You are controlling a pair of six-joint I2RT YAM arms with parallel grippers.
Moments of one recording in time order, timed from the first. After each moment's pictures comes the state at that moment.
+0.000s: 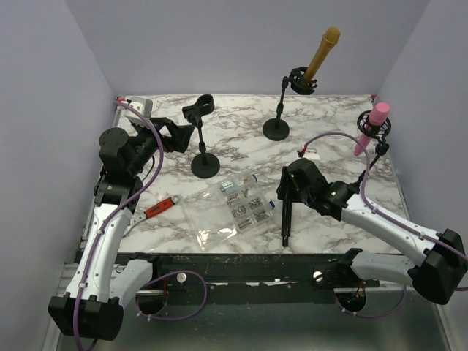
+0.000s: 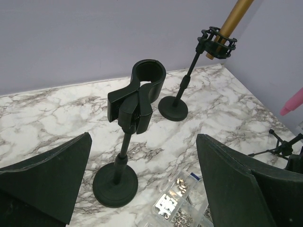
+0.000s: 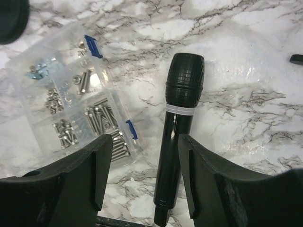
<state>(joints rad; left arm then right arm) -0.12 0.92 0.98 -0.02 0.38 -0.26 0.75 1.16 0.82 -0.52 0.36 0.66</state>
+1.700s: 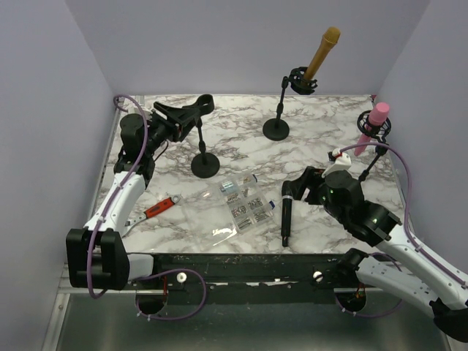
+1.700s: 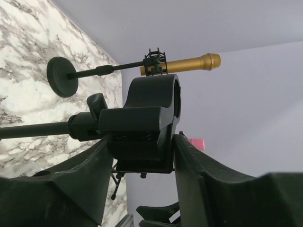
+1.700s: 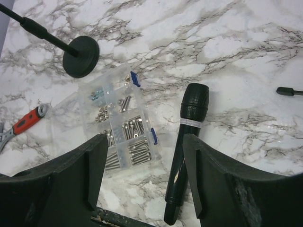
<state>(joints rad) -0.07 1.29 0.94 0.29 0.50 -1.33 0.75 0.74 0.75 -0.49 0.37 0.62</state>
